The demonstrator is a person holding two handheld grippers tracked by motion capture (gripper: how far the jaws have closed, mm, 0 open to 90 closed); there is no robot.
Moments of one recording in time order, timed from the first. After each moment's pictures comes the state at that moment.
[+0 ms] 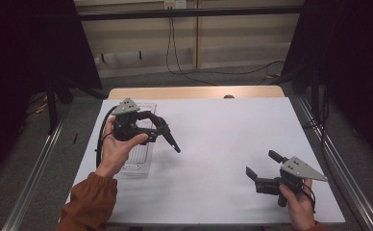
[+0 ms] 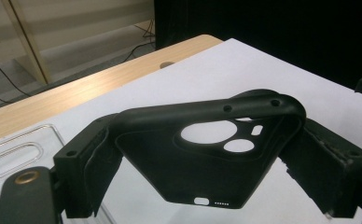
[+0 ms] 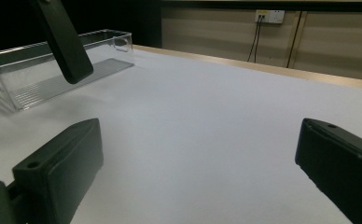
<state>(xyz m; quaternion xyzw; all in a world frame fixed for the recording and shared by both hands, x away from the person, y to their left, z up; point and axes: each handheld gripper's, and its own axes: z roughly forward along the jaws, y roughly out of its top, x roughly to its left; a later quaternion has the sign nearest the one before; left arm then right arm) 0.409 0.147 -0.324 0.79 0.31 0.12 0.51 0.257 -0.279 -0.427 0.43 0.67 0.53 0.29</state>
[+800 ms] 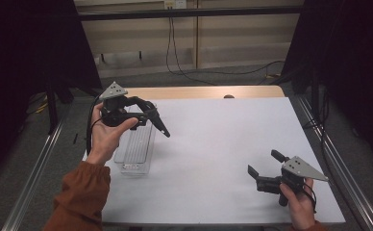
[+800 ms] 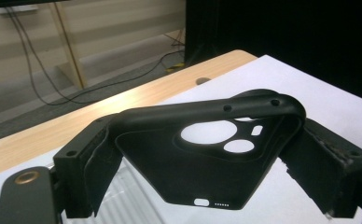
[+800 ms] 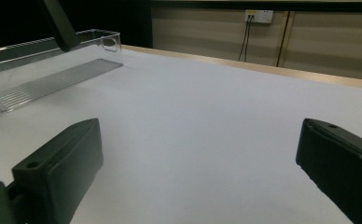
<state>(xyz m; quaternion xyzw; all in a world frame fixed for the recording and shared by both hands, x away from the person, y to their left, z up) 0.432 0.168 -0.296 0.78 0.34 0.17 0.50 0.258 -0.282 -0.429 0.44 0.67 0.52 0.30</state>
